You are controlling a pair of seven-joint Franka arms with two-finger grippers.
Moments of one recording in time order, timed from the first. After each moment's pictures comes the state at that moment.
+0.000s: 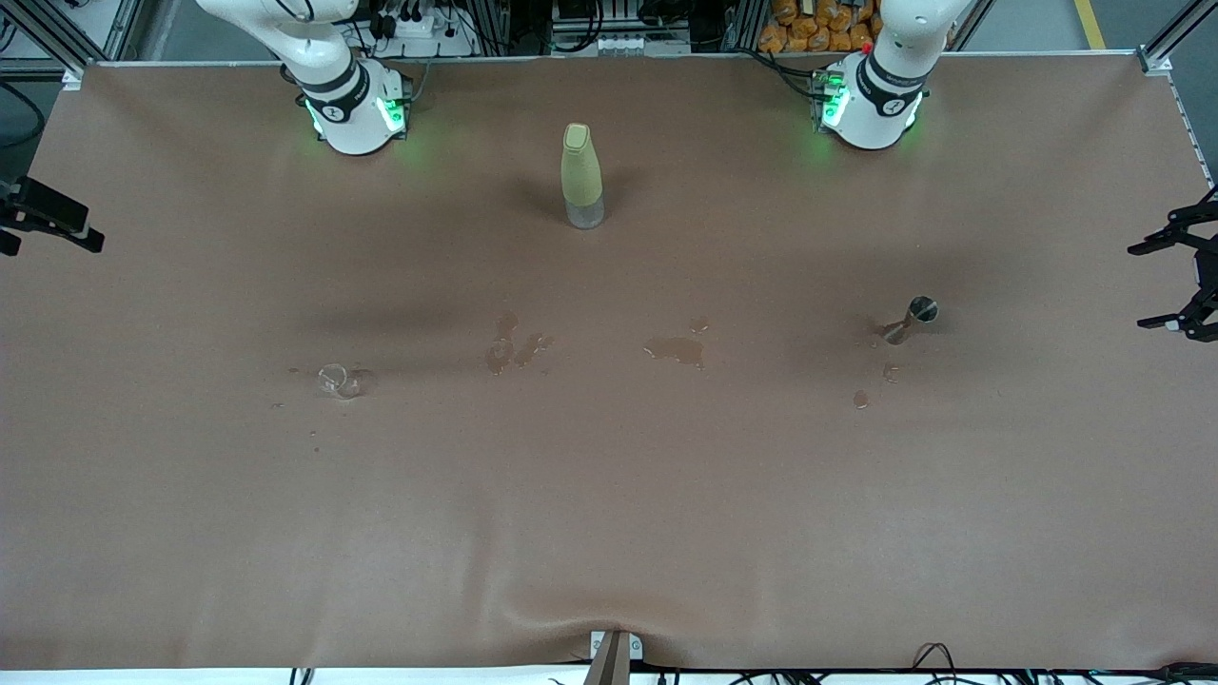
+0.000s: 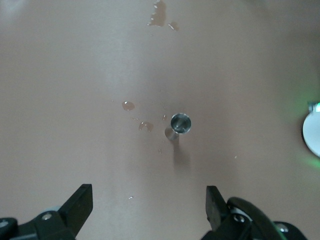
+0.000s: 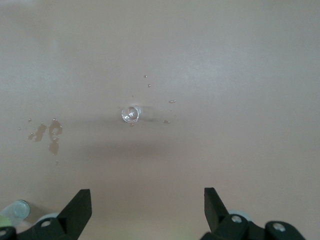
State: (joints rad) left arm 0.79 0.20 -0.53 -1.55 -0.22 1.52 1.81; right arm -0.04 0.01 -0.08 -1.50 0.05 1.49 -0.11
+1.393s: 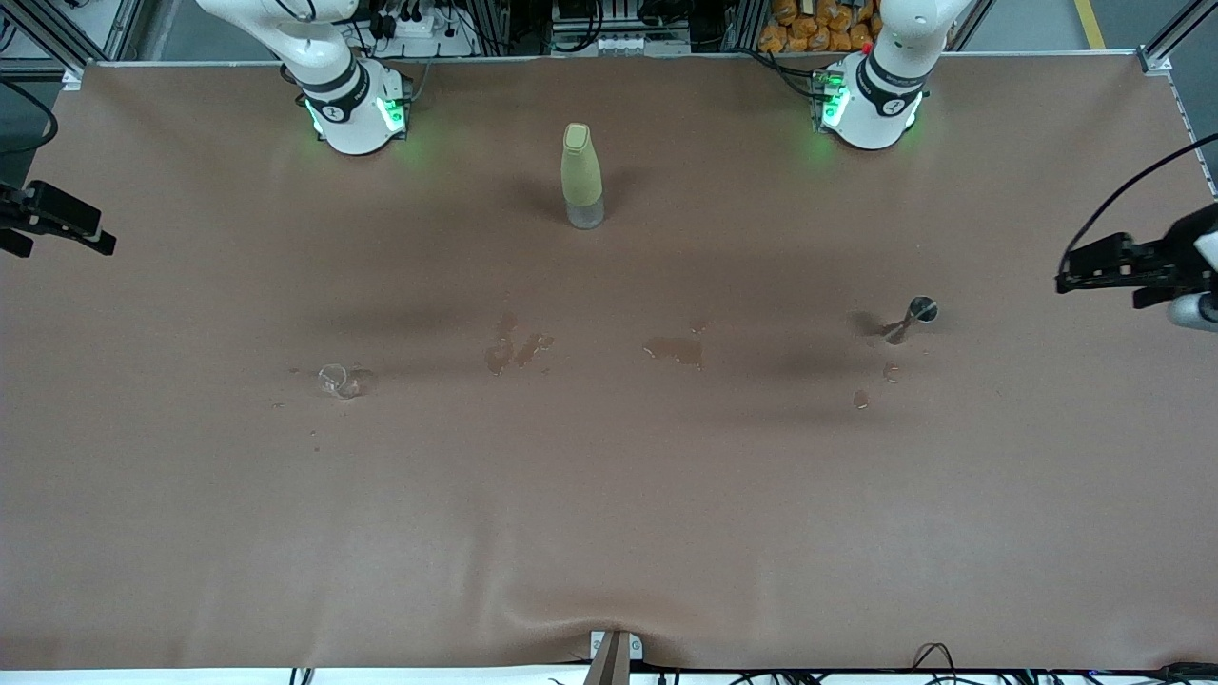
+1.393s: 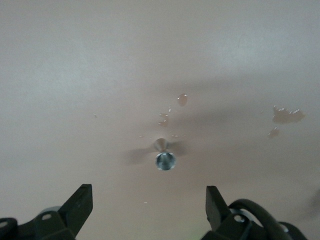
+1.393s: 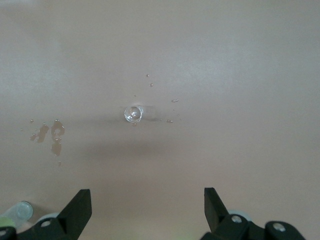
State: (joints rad) left arm 0.79 0.15 -0.82 -1.55 0.02 1.59 0.08; right arm -0.04 0.01 -0.06 -1.51 0.05 1.49 -0.09
